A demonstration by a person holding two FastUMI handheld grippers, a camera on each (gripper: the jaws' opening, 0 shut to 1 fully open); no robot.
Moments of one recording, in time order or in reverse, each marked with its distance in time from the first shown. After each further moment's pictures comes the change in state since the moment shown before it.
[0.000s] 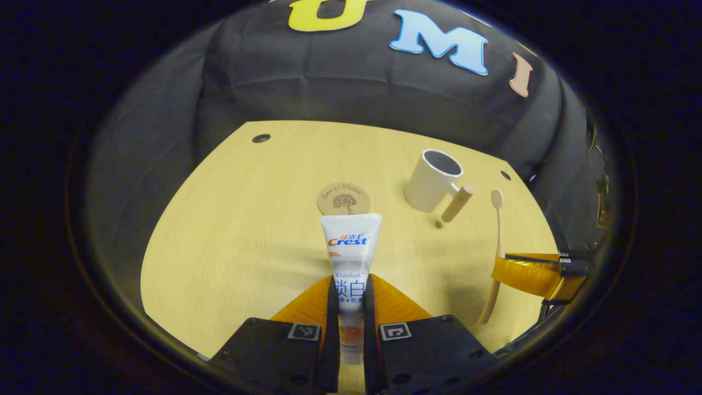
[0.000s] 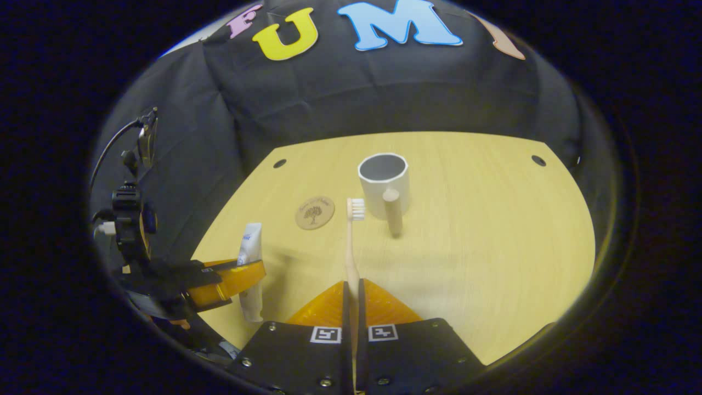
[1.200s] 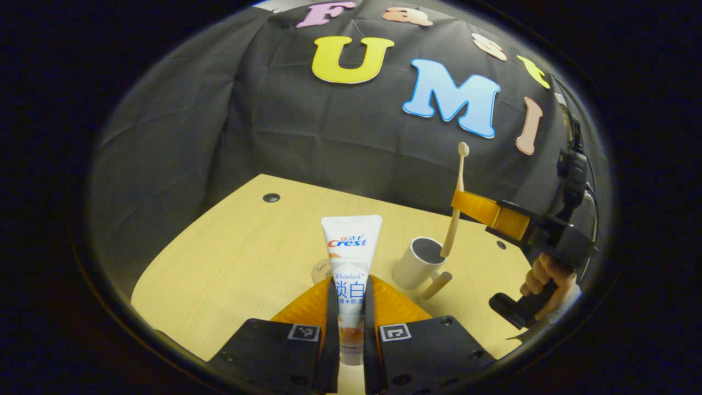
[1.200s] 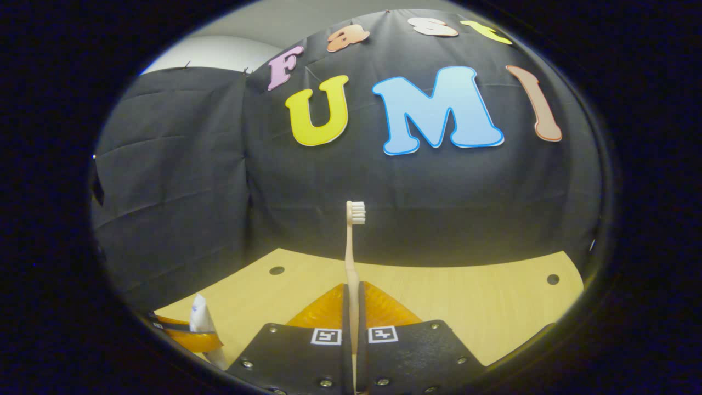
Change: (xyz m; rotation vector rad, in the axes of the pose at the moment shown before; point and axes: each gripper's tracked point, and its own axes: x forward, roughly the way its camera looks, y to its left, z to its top) left arm -0.024 -0.021 0.096 -0.099 -0.332 0.022; right arm 0.061 -0.009 0.204 -0.197 -0.544 0.027
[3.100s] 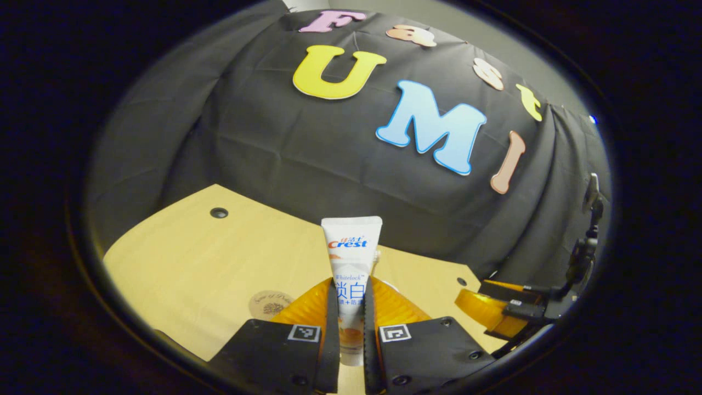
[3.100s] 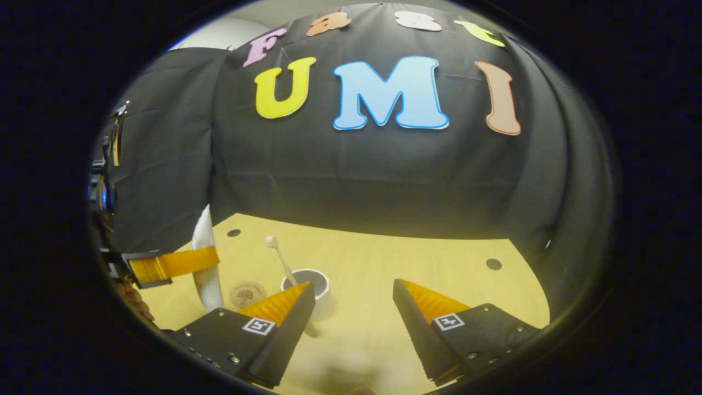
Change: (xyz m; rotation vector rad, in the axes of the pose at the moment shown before) left arm 0.068 -0.068 0.056 -0.124 -0.158 -0.238; right arm -0.106 -0.083 -0.039 -0.027 0.184 -0.223
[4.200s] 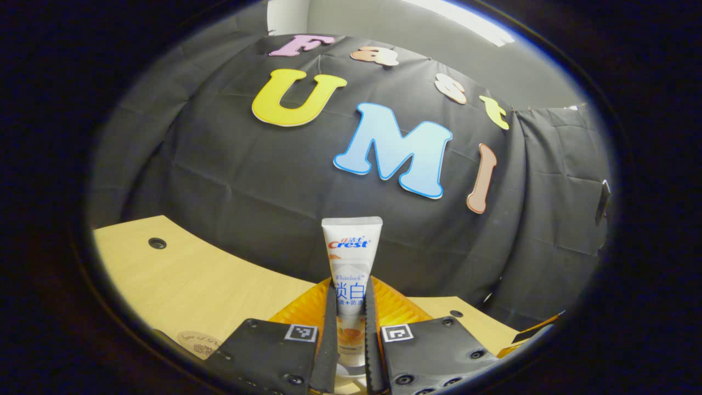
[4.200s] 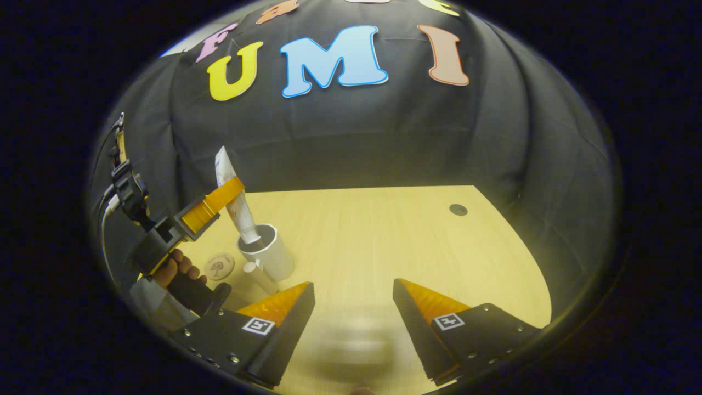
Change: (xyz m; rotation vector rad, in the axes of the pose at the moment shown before) left arm 0.111 -0.055 -0.013 0.112 -0.254 -0.141; right arm -0.029 -0.060 -0.067 0.136 0.201 -0.108
